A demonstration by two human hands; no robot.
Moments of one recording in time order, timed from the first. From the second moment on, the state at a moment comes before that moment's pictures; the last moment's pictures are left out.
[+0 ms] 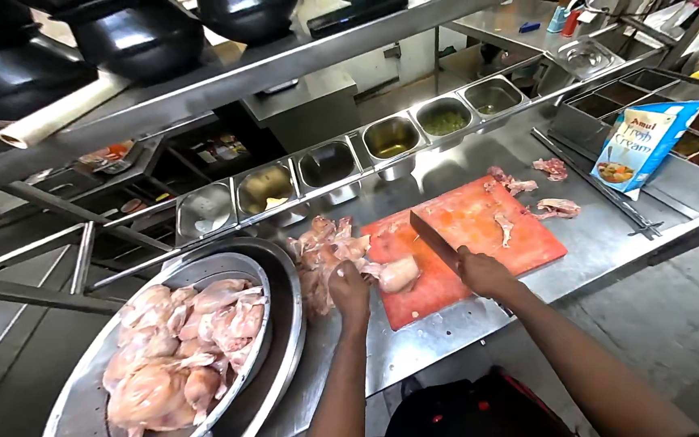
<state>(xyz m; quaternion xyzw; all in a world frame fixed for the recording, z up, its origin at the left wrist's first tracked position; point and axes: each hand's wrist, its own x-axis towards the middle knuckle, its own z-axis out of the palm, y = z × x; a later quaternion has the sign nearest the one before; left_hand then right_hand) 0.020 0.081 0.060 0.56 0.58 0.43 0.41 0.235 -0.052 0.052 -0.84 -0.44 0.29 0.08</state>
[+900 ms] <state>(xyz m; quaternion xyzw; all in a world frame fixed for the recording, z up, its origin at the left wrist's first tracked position) 0.019 0.108 0.055 0.75 0.58 0.06 0.32 0.153 -0.052 0.177 -0.71 -0.51 -0.22 0.43</state>
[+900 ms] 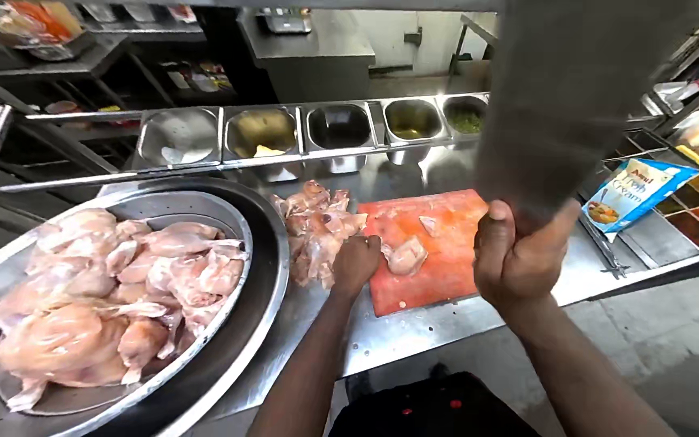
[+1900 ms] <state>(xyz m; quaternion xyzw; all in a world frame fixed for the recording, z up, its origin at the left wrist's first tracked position) -0.020 0.030 0.015 0.30 0.56 0.19 0.75 0.188 -0.062 0.069 -0.86 -0.43 0.25 0.07</state>
